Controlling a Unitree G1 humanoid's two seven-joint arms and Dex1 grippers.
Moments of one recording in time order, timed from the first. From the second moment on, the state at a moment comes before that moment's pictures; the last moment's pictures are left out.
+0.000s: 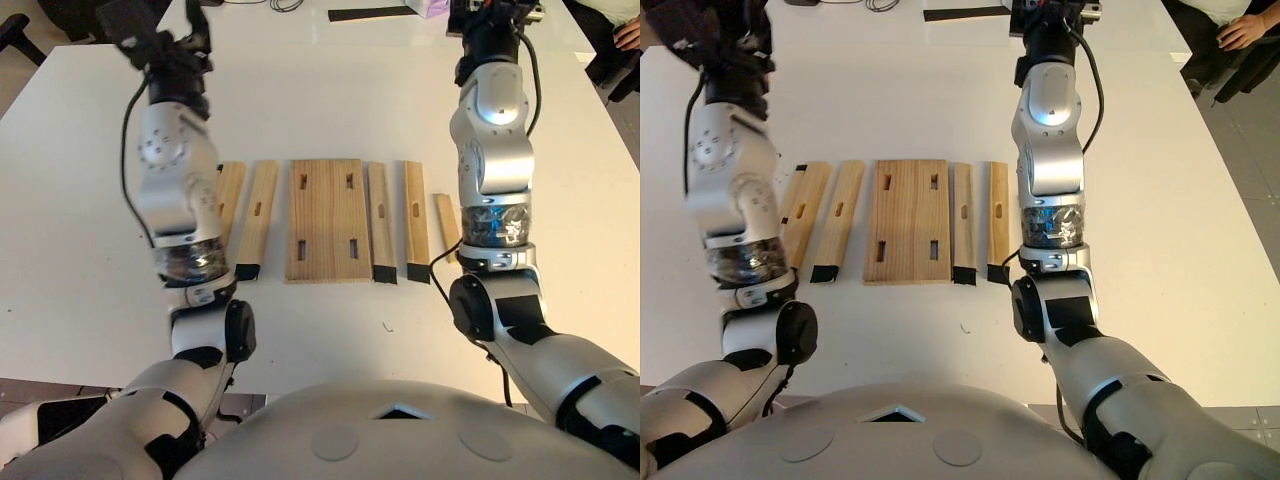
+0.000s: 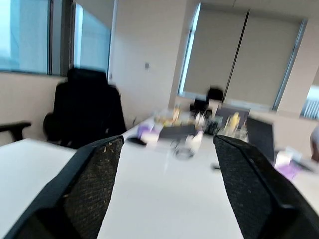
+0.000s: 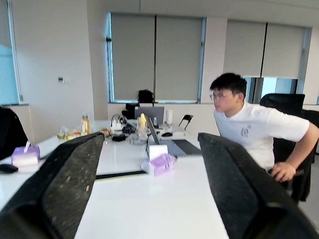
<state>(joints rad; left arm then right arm) -0.45 0.21 0.32 -0.16 -0.26 0.44 0.01 -0.71 -0.01 -0.12 0.12 -0.08 0.26 -0.19</state>
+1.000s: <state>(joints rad) -0.08 0.56 0.19 0.24 -0.13 0.23 -0.51 -0.64 -0.07 -0.20 0.06 -0.06 0.28 -0.25</state>
